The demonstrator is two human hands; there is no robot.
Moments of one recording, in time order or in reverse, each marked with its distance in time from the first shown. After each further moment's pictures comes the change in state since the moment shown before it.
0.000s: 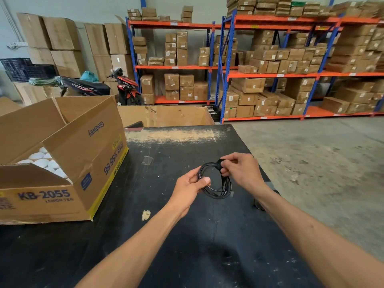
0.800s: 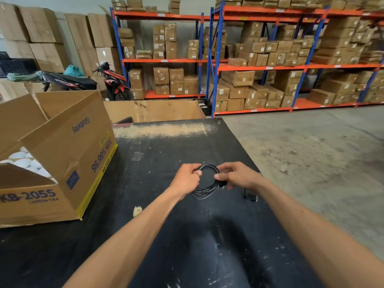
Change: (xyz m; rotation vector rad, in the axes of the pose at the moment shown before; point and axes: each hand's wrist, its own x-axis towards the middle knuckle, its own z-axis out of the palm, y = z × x) left_hand 0.023 0.005 0.018 0.652 -0.043 -0.037; right_hand 0.005 0.047 -0.023 -0.106 -0.453 0.200
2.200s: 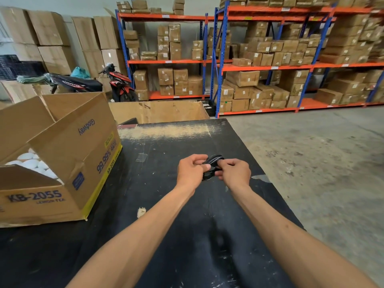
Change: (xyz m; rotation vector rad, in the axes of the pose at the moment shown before) left_hand 0.005 0.019 0.005 -0.367 0.252 -0.024; right_hand 0.002 -0.032 0.052 0.361 0.688 0.096
